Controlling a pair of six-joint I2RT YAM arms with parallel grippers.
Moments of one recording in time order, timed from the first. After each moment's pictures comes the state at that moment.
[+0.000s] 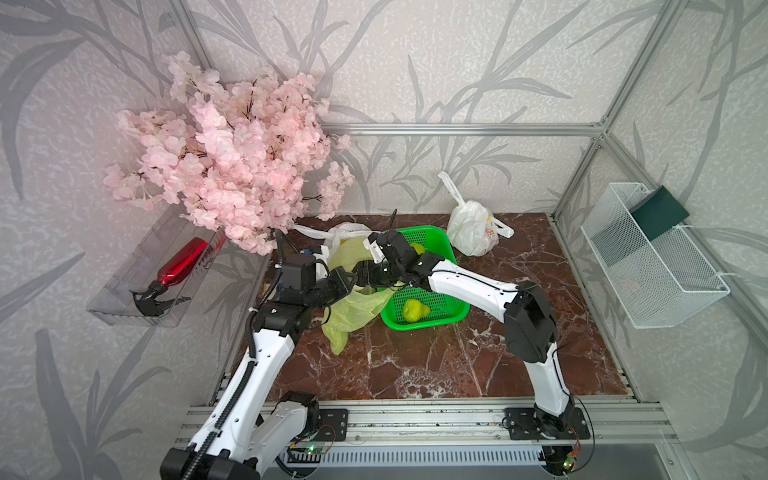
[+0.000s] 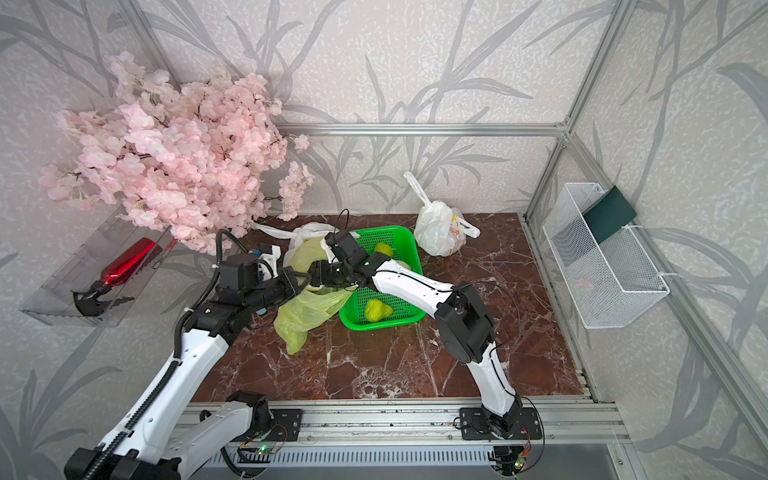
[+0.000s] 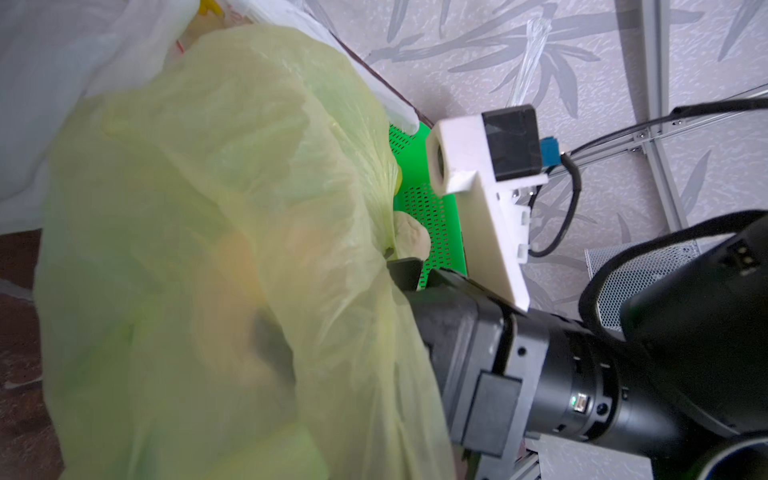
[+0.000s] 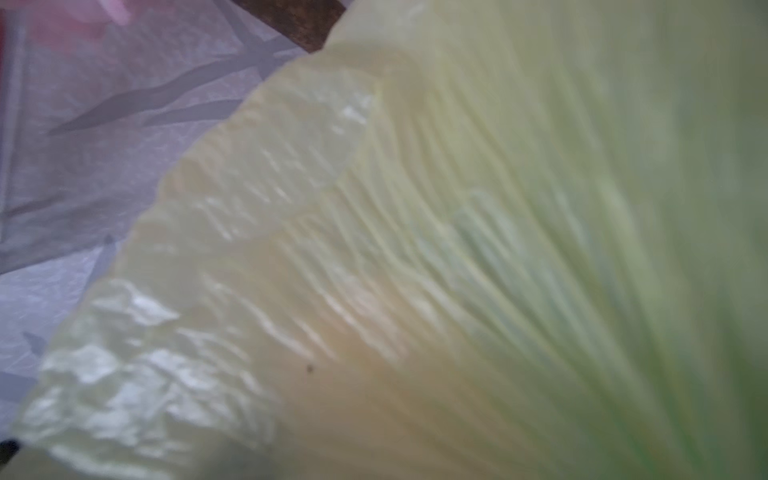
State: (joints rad) left arm -0.16 0.96 0.86 -0.48 0.41 -0.74; right arm 0.88 2.12 1.84 -0.39 -0.31 0.77
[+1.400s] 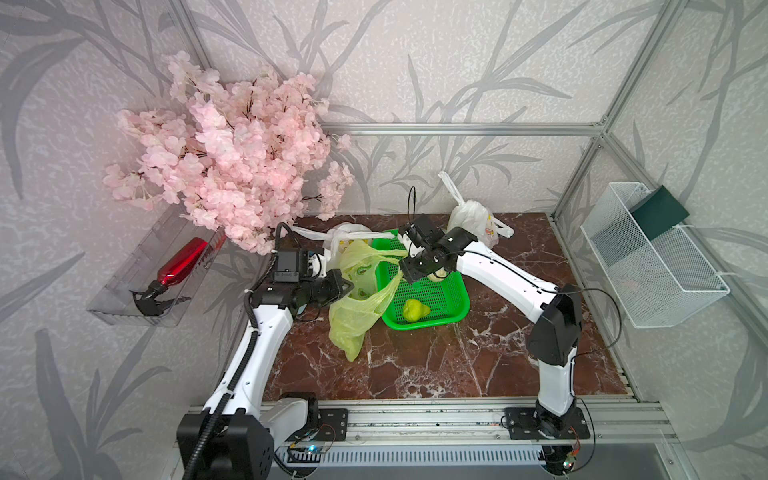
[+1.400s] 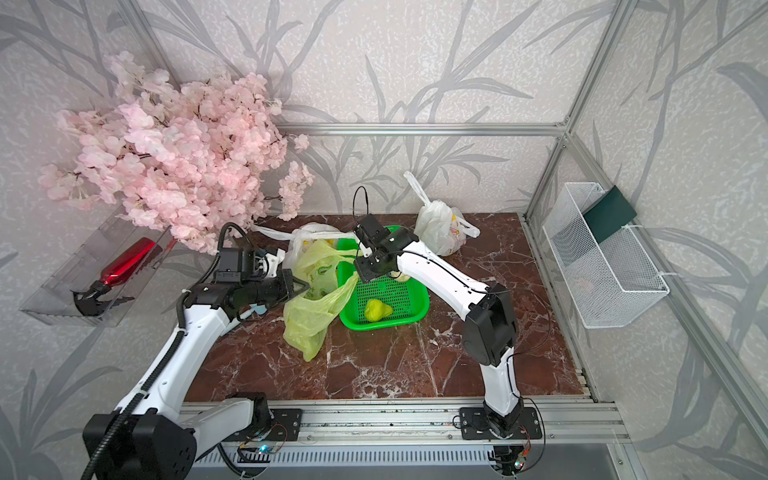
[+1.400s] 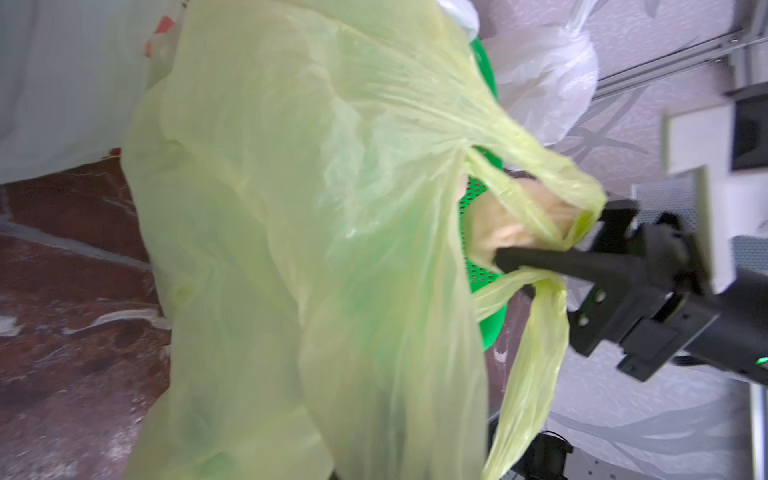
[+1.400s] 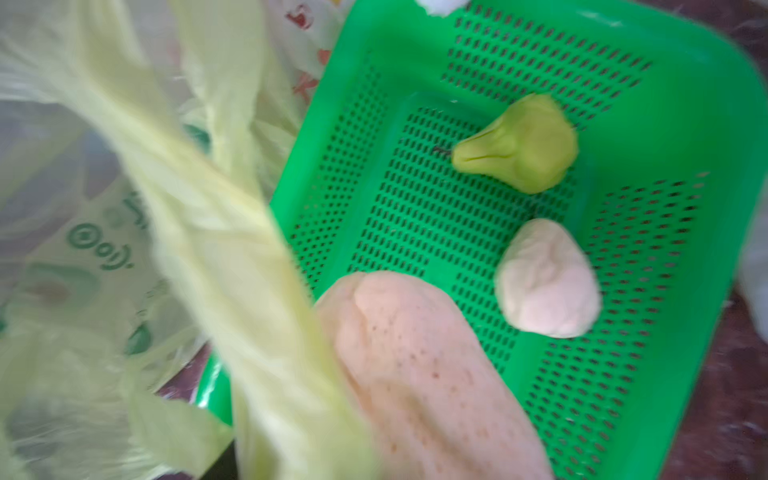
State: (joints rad) left arm -0.01 1.11 0.98 -0.71 0.64 -0.50; right arm 0.79 1.94 1.83 -0.90 -0.05 0.29
